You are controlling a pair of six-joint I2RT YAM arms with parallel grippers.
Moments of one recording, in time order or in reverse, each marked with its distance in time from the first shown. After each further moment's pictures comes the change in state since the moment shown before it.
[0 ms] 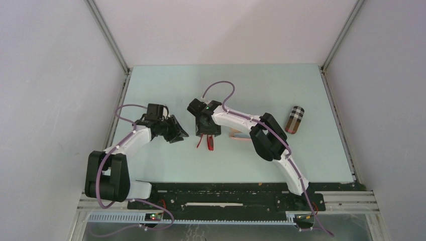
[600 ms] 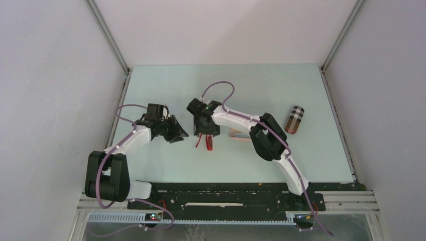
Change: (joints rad) left arm 0.000 0.000 0.000 0.001 0.000 0.005; right arm 0.001 0.002 0.001 0.031 -0.032 0.009
